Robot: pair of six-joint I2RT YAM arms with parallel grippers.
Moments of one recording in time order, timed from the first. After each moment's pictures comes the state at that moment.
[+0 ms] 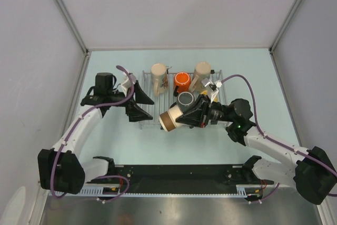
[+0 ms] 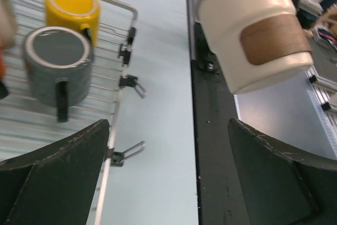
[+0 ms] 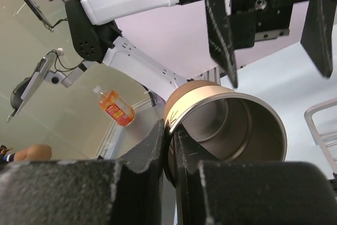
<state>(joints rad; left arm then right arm) -0.10 1.18 0.88 -0.43 1.42 0.32 0.70 1.06 0.55 0.90 -0.83 0.89</state>
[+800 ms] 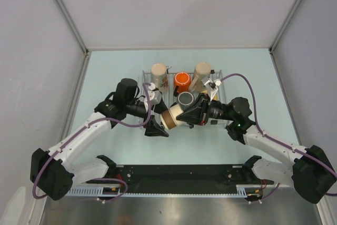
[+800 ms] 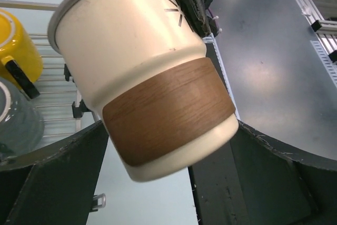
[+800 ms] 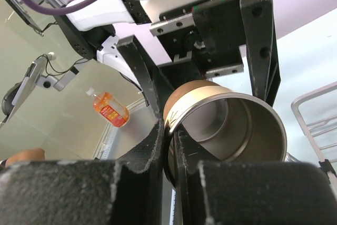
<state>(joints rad) -0.54 1.10 0.88 -0.35 1.19 0.31 0.66 1.08 0.55 0.88 -0.85 0.89</state>
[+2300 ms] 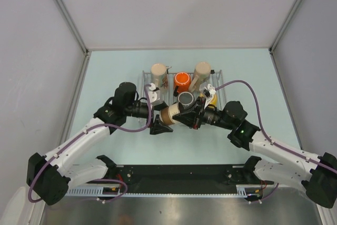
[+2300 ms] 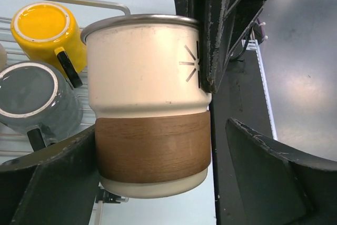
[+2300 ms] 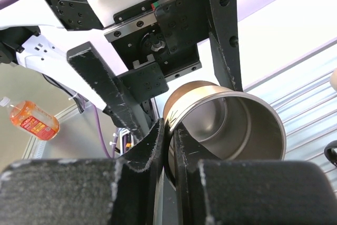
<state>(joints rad) -0.60 1.05 0.81 -0.20 0.94 0.19 0.84 0.96 0.60 0.47 -0.46 0.50</state>
